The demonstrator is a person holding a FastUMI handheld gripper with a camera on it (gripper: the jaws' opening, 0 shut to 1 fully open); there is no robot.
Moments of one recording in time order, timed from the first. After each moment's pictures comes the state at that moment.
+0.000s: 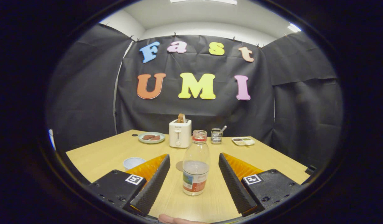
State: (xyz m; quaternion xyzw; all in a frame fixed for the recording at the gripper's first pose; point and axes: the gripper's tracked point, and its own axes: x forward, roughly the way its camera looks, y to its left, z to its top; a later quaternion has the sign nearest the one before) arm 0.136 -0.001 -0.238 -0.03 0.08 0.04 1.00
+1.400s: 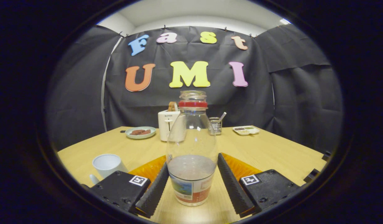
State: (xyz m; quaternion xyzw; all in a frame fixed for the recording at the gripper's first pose) arm 0.213 -0.006 -0.300 0.00 0.09 0.01 1.00
